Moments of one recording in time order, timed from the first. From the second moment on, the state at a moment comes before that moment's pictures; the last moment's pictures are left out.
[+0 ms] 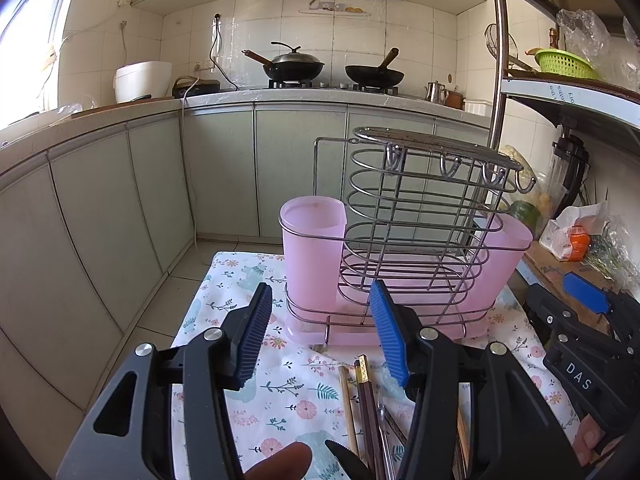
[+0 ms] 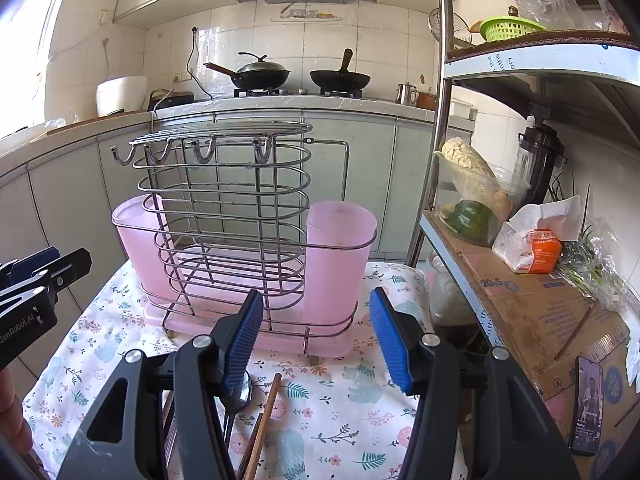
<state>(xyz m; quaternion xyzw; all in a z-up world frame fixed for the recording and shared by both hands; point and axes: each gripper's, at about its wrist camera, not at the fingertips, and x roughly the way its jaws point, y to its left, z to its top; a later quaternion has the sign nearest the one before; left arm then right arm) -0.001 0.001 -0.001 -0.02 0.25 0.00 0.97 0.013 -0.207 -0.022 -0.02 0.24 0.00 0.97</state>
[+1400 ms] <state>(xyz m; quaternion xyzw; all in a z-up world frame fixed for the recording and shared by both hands) -0.010 0.003 0.001 -0.01 0.25 0.00 0.97 -0.001 -0.207 -0.013 -0.02 0.22 0.01 0.98</state>
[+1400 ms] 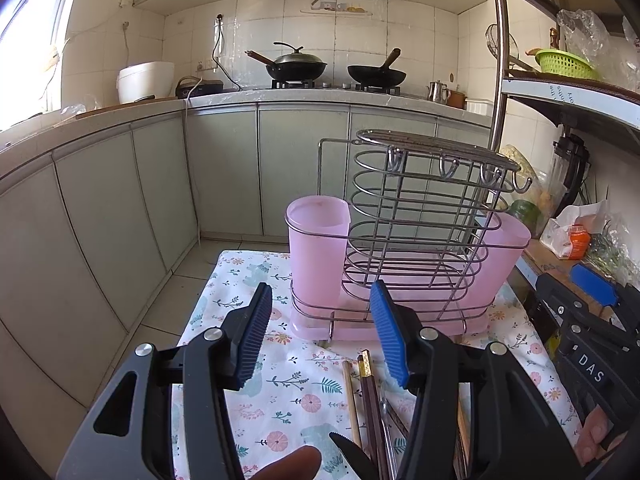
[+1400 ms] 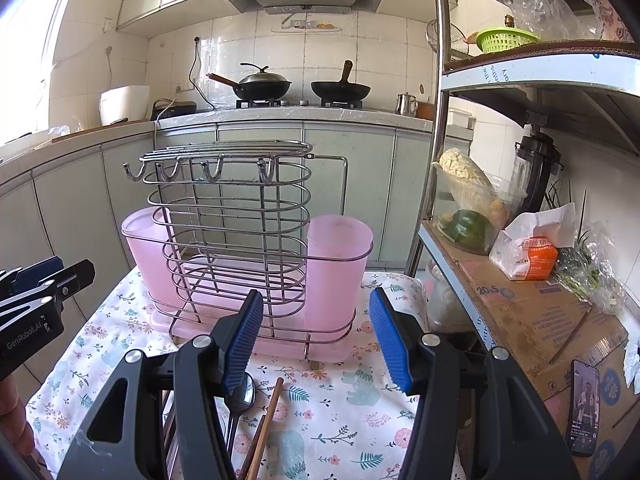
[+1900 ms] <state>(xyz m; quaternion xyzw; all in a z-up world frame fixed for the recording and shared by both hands) -0.015 0.003 0.007 -0.01 0.25 0.00 0.97 -0.003 -0.207 -0.009 -0.02 0.22 0.01 0.98</state>
